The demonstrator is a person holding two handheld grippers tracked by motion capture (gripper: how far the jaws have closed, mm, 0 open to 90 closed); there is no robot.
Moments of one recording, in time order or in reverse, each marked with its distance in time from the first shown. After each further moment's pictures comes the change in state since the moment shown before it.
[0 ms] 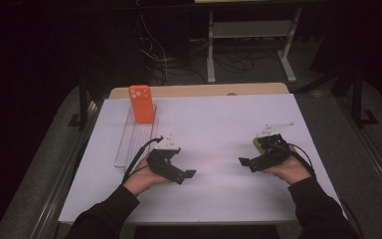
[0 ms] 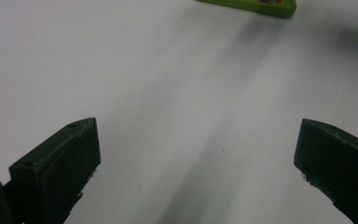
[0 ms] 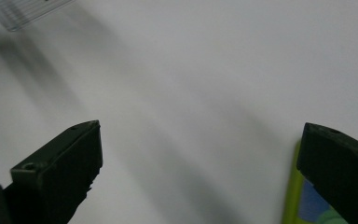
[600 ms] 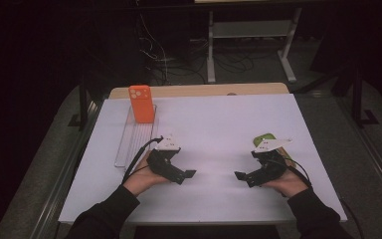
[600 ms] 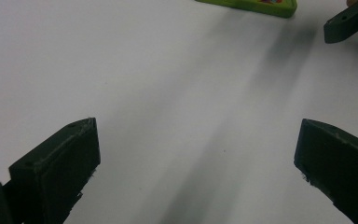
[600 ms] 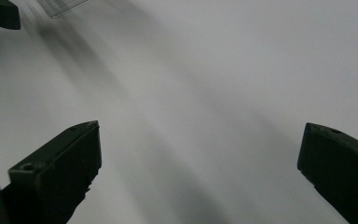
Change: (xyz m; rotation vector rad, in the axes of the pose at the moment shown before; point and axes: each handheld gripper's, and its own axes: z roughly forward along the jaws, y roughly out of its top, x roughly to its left) left arm 0.000 0.000 0.000 -0.003 0.001 0.011; right arm 0.020 -0.031 0.011 -0.041 0.090 -0.021
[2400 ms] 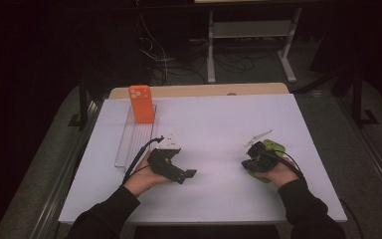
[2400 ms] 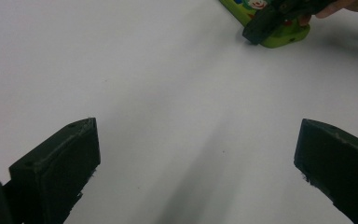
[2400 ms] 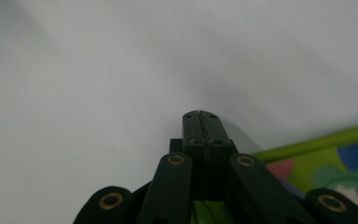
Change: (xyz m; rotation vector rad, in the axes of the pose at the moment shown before) left arm -0.001 0.002 0.000 0.011 0.009 -0.018; right arm -0.016 0.011 0.030 0.300 -0.102 0.052
